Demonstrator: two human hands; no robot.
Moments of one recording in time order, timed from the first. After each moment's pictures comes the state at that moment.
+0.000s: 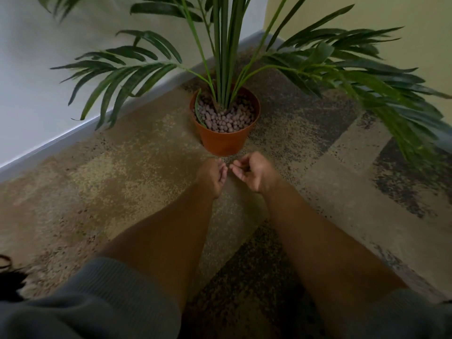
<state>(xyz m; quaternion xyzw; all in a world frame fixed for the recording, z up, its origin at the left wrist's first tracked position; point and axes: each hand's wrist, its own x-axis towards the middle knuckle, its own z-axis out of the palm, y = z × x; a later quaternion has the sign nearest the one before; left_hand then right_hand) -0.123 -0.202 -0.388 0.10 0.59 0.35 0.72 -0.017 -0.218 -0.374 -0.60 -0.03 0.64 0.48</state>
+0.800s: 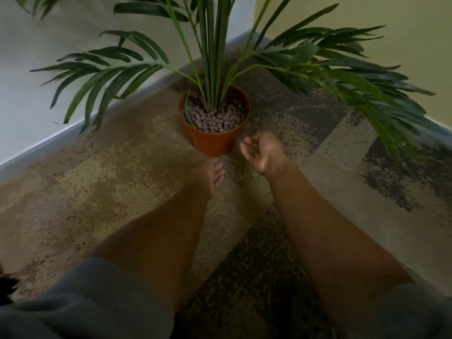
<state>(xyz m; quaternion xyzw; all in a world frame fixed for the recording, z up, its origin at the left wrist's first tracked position) -0.114 -0.208 -0.385 0.19 0.60 0.29 0.72 0.017 -0.209 -0.338 -0.62 -0.02 0.57 0.54</state>
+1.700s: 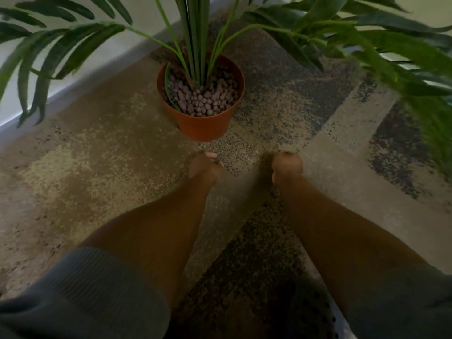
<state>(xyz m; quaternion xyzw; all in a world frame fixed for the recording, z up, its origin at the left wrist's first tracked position) -0.094 -0.188 -0.457 0.46 0.72 0.16 0.49 0.084 -0.228 -0.453 -0.82 -0.05 0.39 0.42</state>
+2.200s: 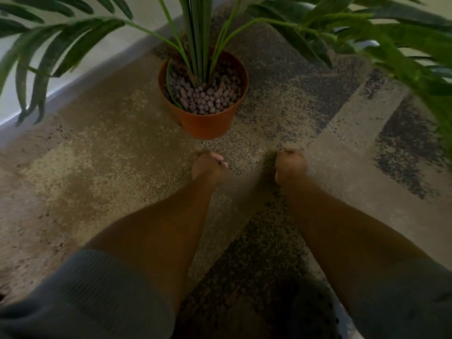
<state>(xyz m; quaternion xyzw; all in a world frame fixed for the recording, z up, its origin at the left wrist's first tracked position) -0.093 -0.191 -0.462 0.53 0.72 0.12 0.44 0.087 -0.227 -0.465 -0.81 -0.02 0.35 0.46</state>
